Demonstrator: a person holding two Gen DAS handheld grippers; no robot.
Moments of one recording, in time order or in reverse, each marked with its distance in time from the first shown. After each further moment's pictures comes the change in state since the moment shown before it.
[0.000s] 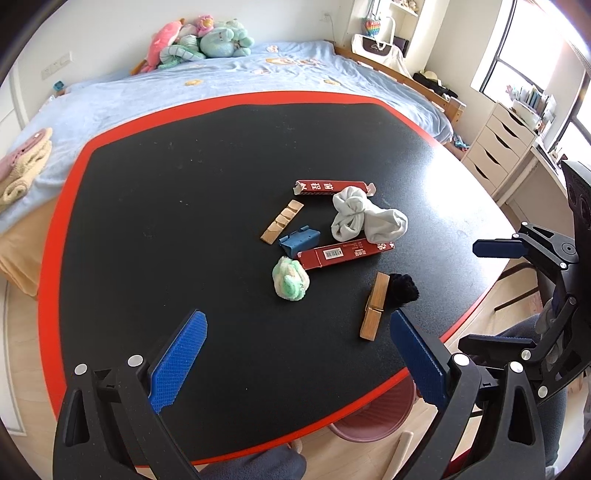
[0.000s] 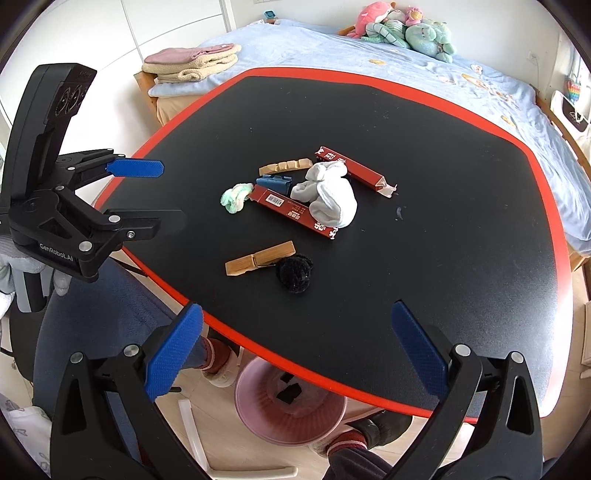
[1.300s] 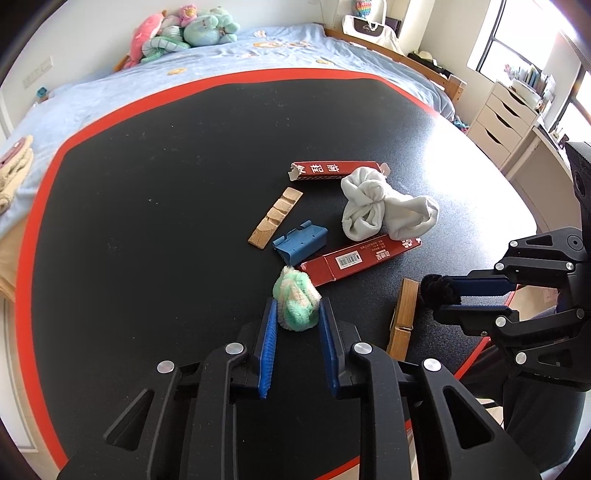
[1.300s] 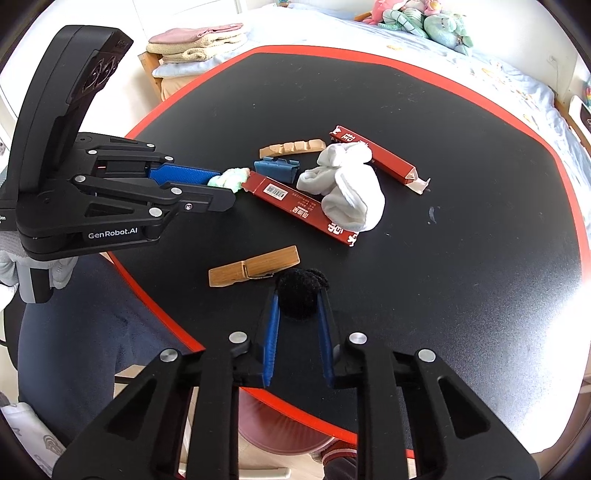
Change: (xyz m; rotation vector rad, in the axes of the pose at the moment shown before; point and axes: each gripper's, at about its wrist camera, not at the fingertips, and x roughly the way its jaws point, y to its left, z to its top) left arm 0.038 0.003 0.009 0.050 0.050 -0.004; right arm 0.037 -0.005 0.012 -0.027 0.041 0.027
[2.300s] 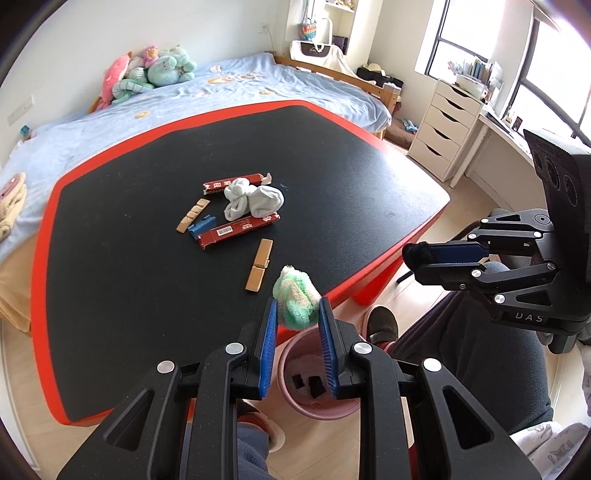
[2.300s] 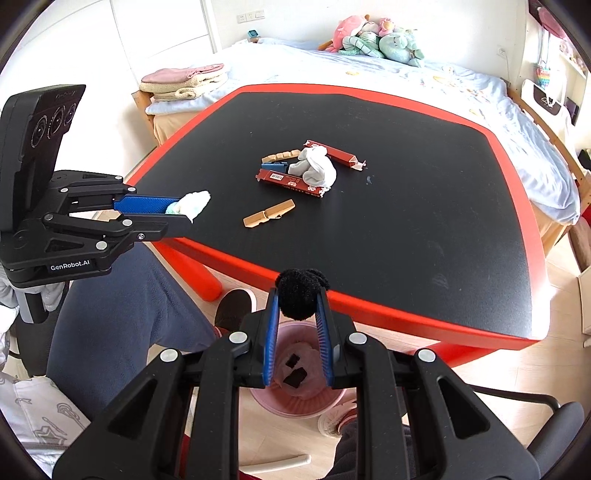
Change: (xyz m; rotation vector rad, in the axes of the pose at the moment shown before) left arm -0.092 -0.088 -0.054 0.118 -0.099 -0.091; right arm -0.110 0.024 -0.088 0.111 -0.126 -0.062
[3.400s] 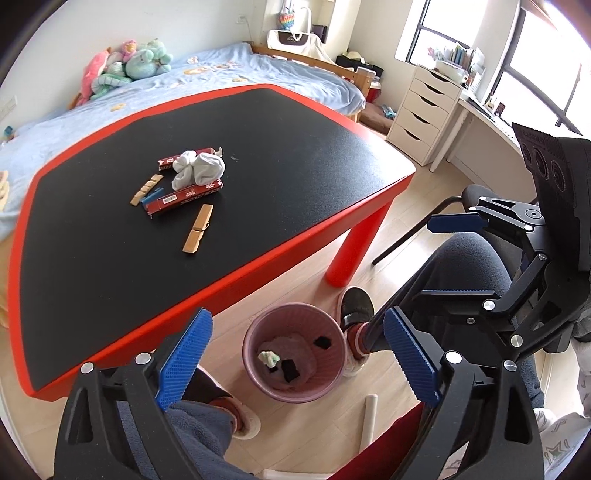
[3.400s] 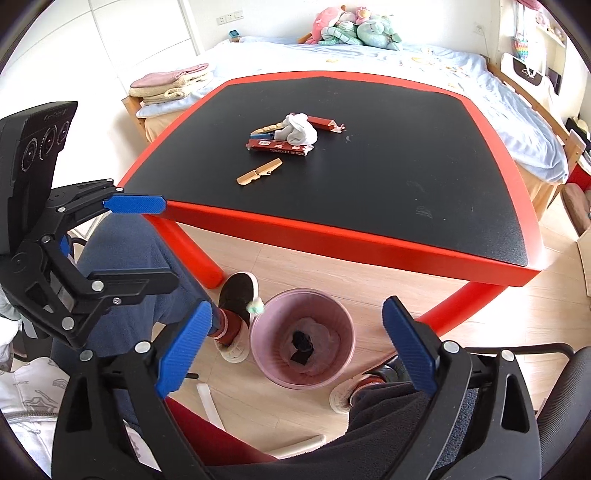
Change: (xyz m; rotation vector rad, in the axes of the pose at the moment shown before) left arm 0.010 -0.043 -0.029 0.019 0.037 -0.052; right arm -0.015 -0.009 -0.050 0.092 0.016 -0.017
